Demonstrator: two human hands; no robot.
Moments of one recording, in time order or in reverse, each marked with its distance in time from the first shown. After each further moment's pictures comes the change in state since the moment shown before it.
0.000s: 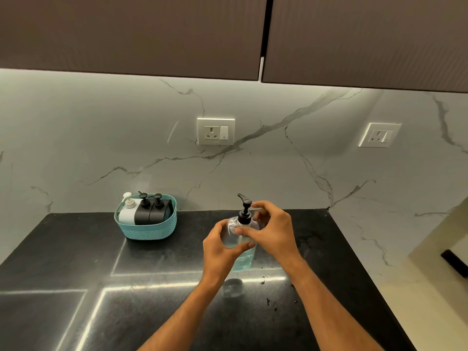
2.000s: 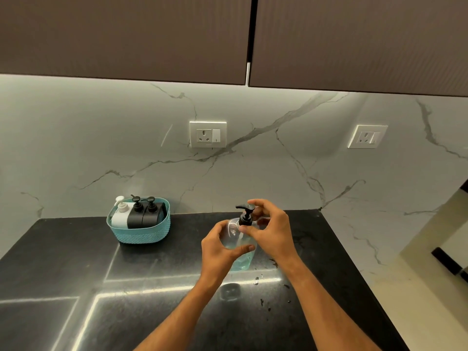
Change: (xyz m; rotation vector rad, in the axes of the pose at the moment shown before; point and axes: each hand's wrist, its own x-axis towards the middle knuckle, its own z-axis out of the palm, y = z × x) left_hand -0.001 0.008 0.011 0.030 -0.033 0.013; right_hand -0.004 0.003 -0.011 0.094 0.033 -0.005
